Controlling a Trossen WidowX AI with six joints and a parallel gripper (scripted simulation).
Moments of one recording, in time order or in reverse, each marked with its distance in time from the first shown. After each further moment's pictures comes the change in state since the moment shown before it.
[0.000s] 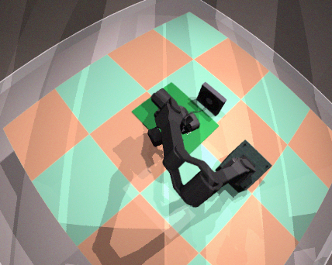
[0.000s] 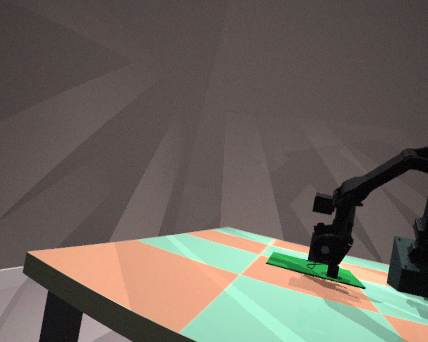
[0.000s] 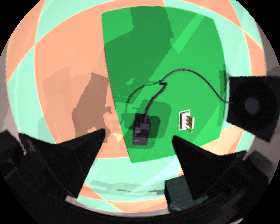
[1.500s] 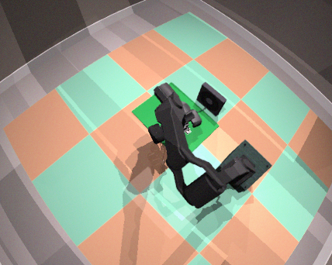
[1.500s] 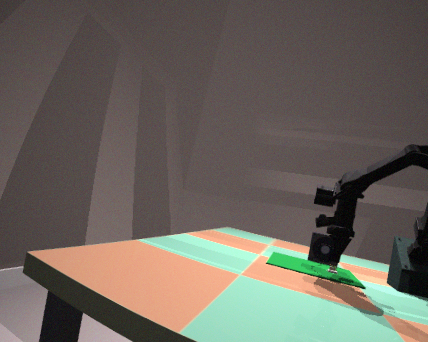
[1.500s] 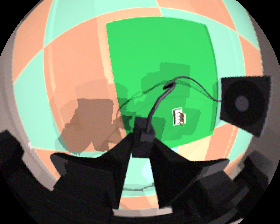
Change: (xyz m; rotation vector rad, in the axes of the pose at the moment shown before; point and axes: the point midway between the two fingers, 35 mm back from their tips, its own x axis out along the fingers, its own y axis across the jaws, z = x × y) arm -0.025 -0.002 0.000 0.003 -0.003 0.007
